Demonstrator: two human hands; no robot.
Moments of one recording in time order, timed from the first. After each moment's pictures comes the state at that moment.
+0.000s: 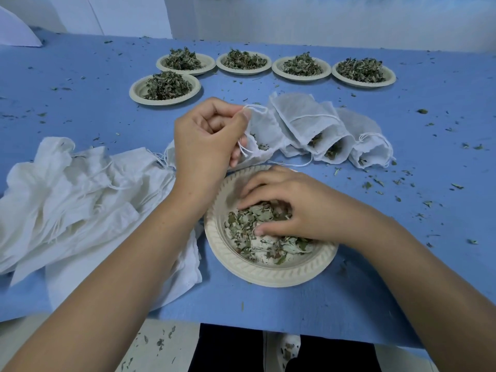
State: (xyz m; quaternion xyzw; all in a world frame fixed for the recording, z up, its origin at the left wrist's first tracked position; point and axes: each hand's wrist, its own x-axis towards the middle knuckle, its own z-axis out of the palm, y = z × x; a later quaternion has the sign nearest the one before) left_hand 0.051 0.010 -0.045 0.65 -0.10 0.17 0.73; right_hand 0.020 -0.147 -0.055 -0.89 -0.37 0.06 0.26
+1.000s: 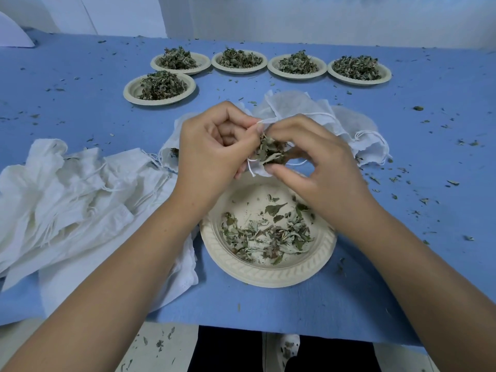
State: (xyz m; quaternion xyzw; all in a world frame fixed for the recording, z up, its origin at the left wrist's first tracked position) left_hand 0.045 0.007 -0.048 0.70 -0.20 0.19 0.66; right_hand 0.024 -0.154 -0.051 -0.84 -0.29 -0.26 0.39
